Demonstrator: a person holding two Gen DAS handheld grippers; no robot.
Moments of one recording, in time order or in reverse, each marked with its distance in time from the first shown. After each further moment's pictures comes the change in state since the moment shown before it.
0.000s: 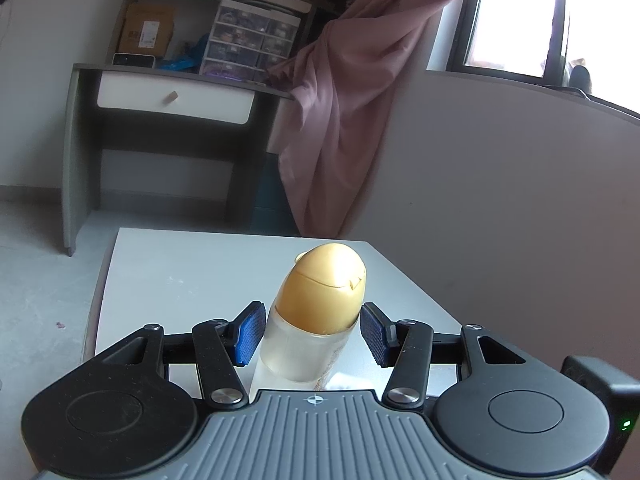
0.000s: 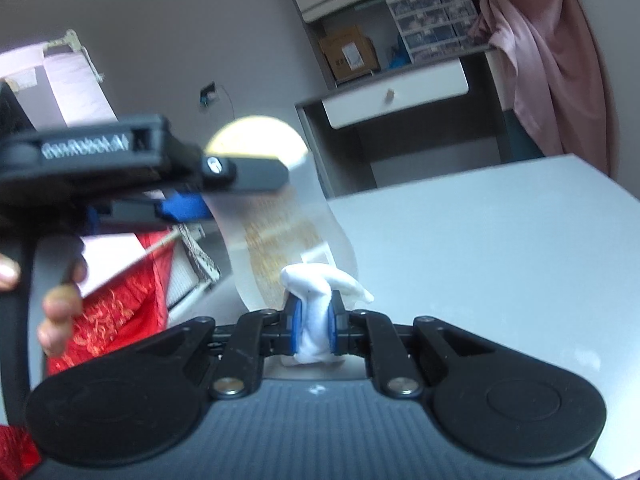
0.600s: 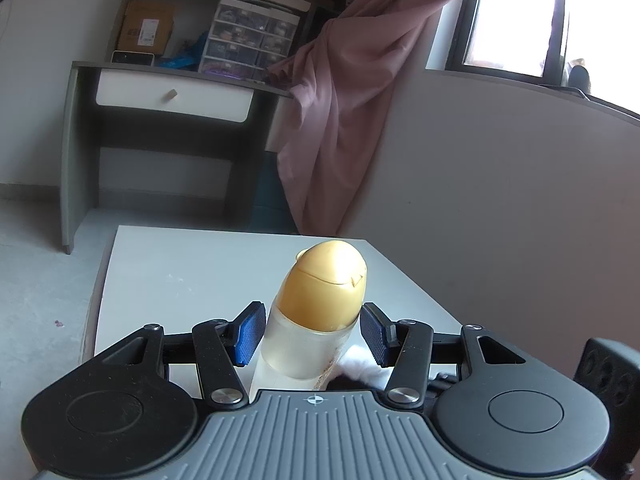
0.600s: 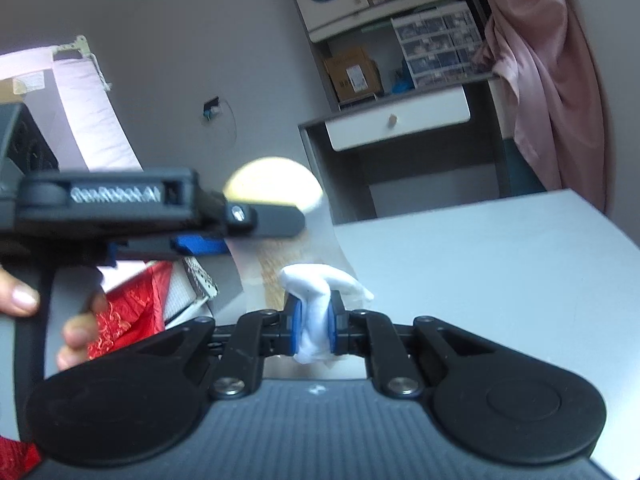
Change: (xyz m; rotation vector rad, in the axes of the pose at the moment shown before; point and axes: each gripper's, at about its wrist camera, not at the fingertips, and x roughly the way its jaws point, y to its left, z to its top) left arm 0.000 0.002 -0.002 -0.002 0.006 -0.007; right arm -0.017 0.015 0.017 -0.042 -0.091 -0.007
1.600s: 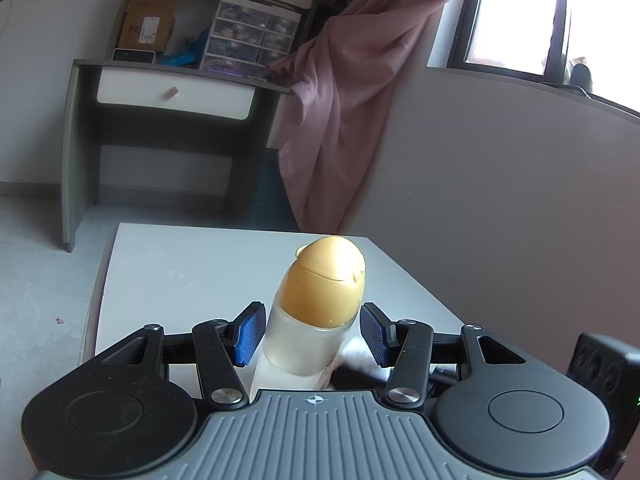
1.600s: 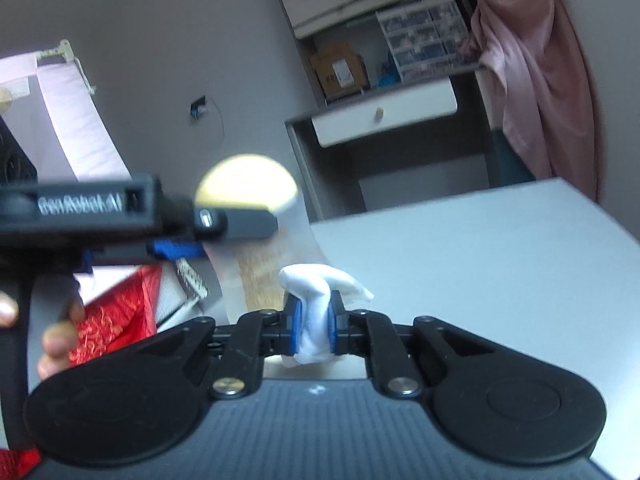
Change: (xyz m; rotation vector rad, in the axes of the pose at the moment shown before) left arm -0.001 -0.004 -0.001 0.003 0.009 0.003; right arm 0.004 -0.009 0.003 0.027 0.011 -0.029
